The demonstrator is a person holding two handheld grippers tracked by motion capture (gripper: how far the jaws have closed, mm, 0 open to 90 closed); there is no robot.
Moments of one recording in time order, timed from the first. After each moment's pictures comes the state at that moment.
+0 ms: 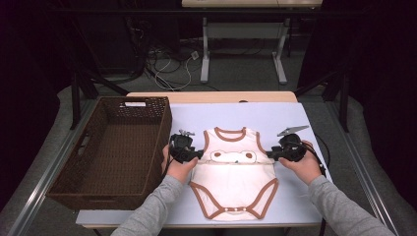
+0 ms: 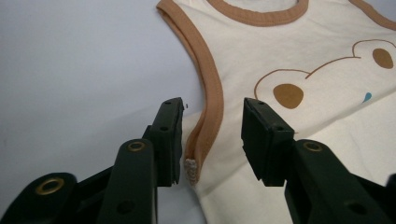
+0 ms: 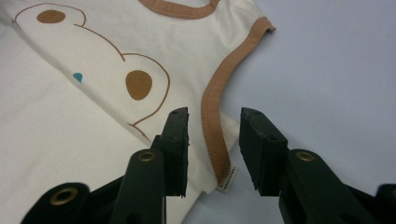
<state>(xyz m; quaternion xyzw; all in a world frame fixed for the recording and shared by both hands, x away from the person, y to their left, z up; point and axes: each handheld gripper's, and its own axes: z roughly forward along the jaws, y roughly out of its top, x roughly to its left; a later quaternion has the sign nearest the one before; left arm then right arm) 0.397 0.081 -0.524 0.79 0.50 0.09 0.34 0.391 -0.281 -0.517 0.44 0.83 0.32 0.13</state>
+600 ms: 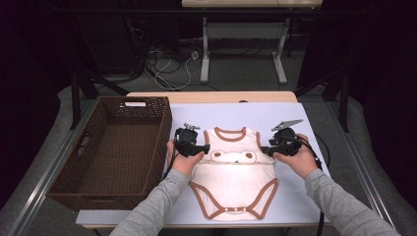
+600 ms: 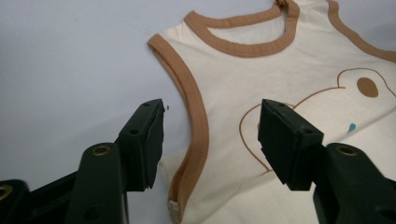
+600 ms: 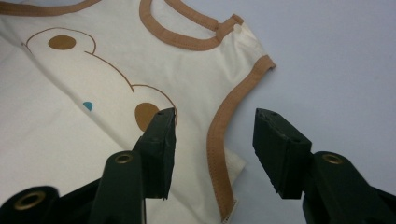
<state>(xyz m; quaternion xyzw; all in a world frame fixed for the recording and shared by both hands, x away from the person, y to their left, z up) 0.409 0.064 -0.508 0.79 0.50 0.11 0.34 0.401 -0.263 -0.500 0.42 0.83 0.32 0.16</state>
